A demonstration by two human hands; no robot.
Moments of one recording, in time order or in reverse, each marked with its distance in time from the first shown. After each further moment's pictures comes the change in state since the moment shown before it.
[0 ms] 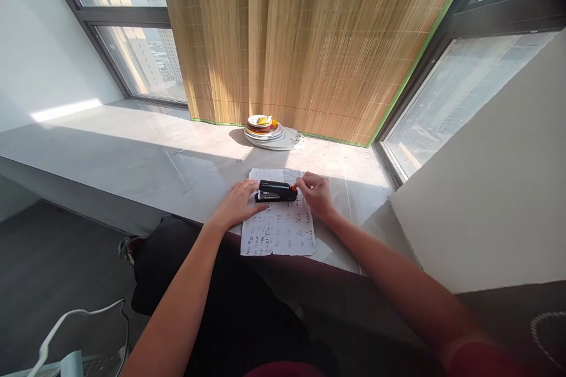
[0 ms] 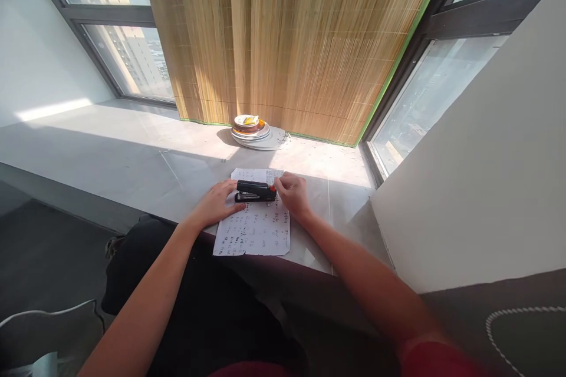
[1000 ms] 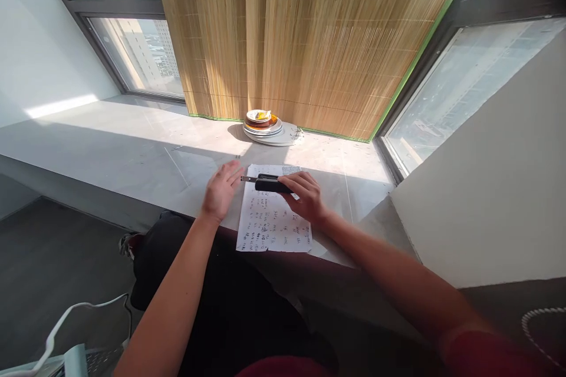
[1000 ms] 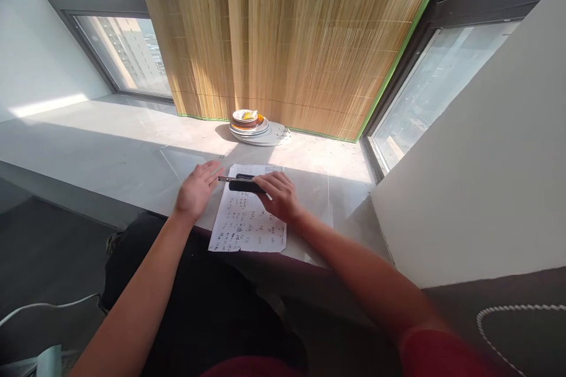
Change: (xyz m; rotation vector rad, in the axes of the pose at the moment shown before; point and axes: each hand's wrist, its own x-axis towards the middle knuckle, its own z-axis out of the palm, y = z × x) left_hand -0.004 0.017 -0.021 -1.359 0.452 -0.255; right_hand -0.017 -0.002 0.012 -0.190 -0.132 -0.558
